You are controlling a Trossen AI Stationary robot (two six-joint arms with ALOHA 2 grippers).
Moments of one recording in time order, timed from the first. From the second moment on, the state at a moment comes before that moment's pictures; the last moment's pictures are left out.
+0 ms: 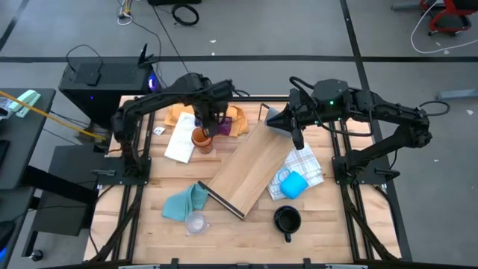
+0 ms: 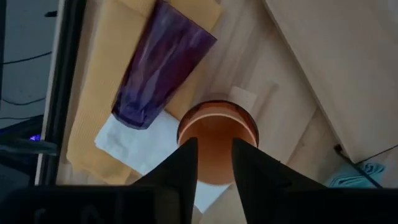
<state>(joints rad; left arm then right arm) 0.34 1.86 2.00 -1.57 -0.11 0.02 -0.06 1.24 1.56 -0.72 -0.05 0.15</state>
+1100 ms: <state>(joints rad) 0.43 1.63 1.99 -1.15 0.13 0.06 -0.06 1.24 1.56 -0.72 -0.05 0.13</state>
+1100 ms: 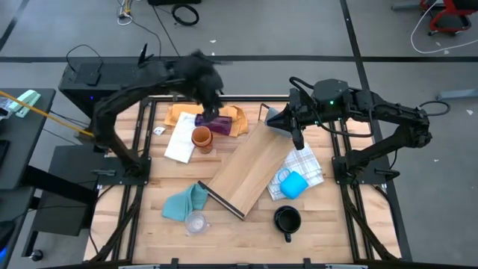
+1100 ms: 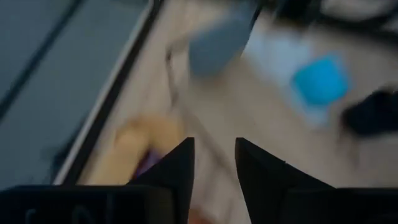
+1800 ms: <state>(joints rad) 0.44 1.25 1.10 -0.45 0.23 0.14 -0.07 1.24 1.56 -0.72 -0.05 0.14</state>
